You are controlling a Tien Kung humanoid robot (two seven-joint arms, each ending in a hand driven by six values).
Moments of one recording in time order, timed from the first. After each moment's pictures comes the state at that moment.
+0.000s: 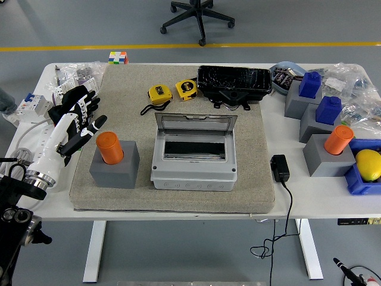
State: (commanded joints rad) left arm -0.02 0.12 -1.48 -1.42 1.52 -0.10 -0.18; right arm 0.17 -0.07 1.50 0.18 -1.78 -0.13 -0.02
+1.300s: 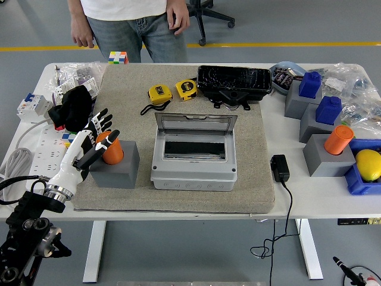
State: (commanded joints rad) left arm -0.02 0.07 -1.40 -1.30 1.37 -0.06 -0.25; right arm 0.18 -0.07 1.50 0.18 -1.77 -0.13 -0.02
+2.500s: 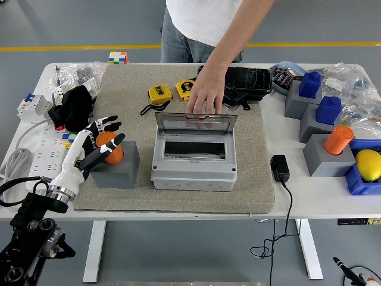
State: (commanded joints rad) left arm -0.02 0.06 -1.38 -1.30 1.39 -0.01 -0.27; right arm 0.18 -0.07 1.49 0.18 -1.77 -0.13 -0.02
